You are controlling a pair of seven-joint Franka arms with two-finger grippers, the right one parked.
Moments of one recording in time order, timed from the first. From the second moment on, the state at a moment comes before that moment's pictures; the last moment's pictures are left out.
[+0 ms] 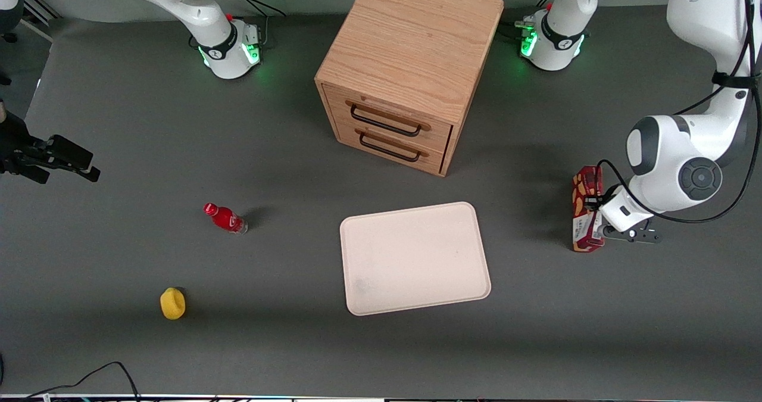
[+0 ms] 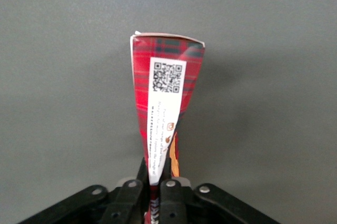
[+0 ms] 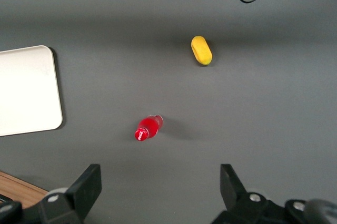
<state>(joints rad) 0.06 0.36 -0.06 -1.99 0.03 2.19 0.12</state>
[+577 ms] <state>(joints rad) -0.13 0.58 -0.07 -1.44 0.00 1.85 -0.15</state>
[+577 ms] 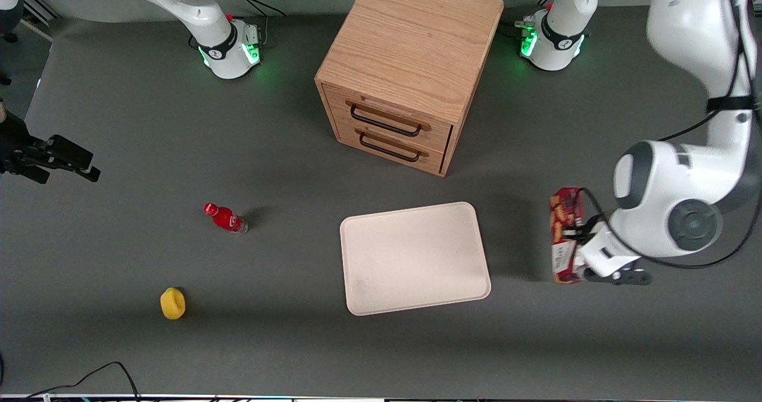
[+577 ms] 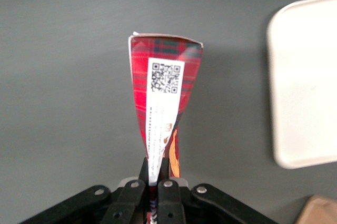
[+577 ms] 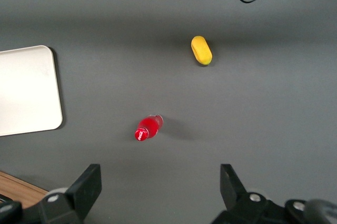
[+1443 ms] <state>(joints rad) -0.34 0.78 -0.08 -1.26 -0.03 1.96 -0.52</state>
